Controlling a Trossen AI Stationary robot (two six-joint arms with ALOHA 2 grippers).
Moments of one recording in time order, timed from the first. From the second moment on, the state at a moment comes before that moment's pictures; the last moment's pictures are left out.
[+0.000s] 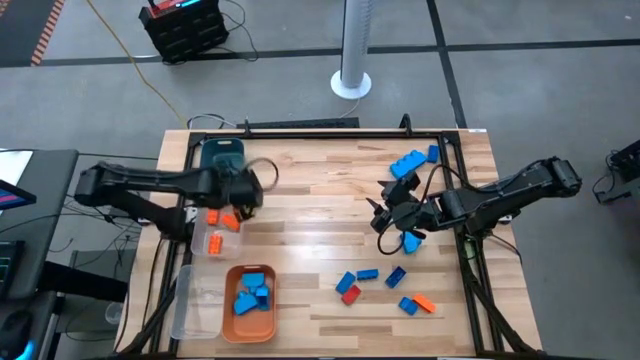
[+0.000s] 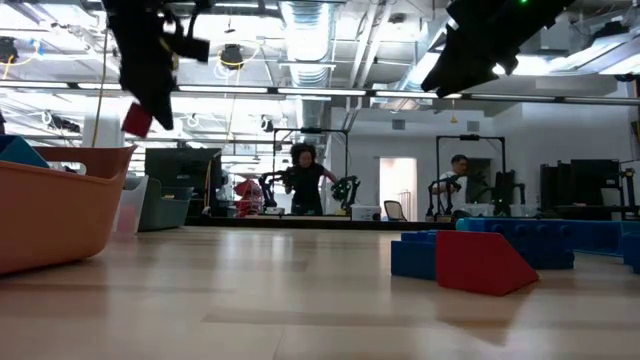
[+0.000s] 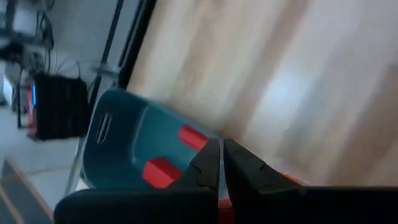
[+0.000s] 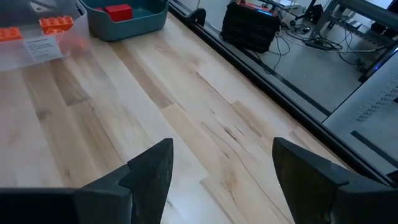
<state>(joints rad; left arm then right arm) 0.05 1.22 1.02 -1.12 -0.64 -0.28 0.24 1.17 0.85 -0.42 0.84 0.44</state>
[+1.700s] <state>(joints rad) 0.10 1.25 0.93 -0.45 -0.61 -0.05 -0.55 1.19 0.85 -0.74 0.30 0.09</state>
